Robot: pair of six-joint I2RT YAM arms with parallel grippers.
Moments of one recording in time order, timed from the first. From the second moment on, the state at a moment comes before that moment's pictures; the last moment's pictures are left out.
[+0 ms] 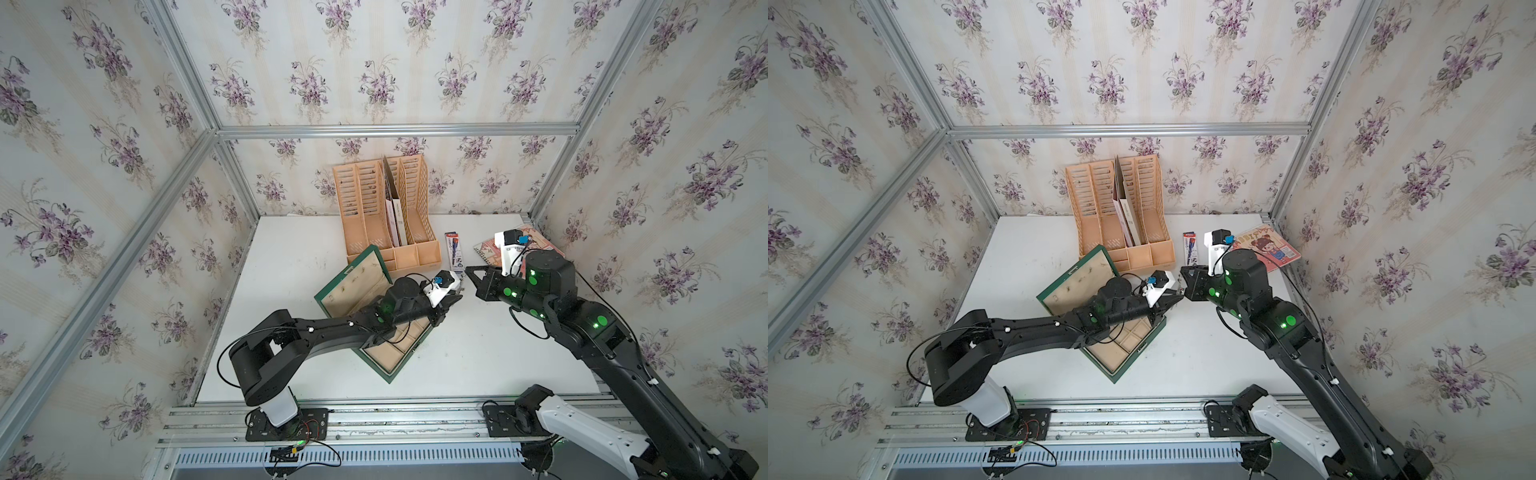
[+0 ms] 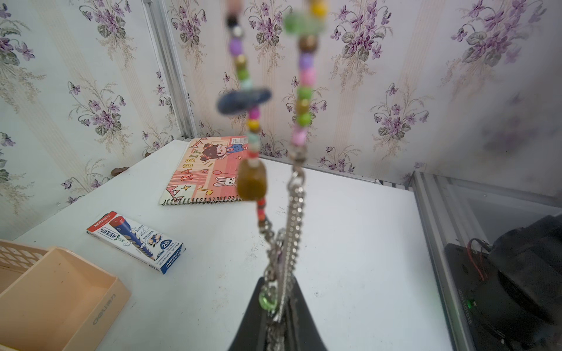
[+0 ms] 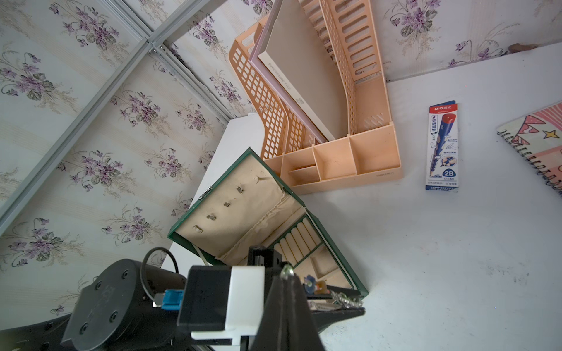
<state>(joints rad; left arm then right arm) -1.00 1.67 0.95 0.55 0.26 0.02 0.58 0.90 1.15 -0.69 -0.08 0.56</state>
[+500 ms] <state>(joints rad) -1.00 1.61 0.87 0.60 0.34 0.00 0.58 0.94 1.13 -0.69 -0.08 0.57</state>
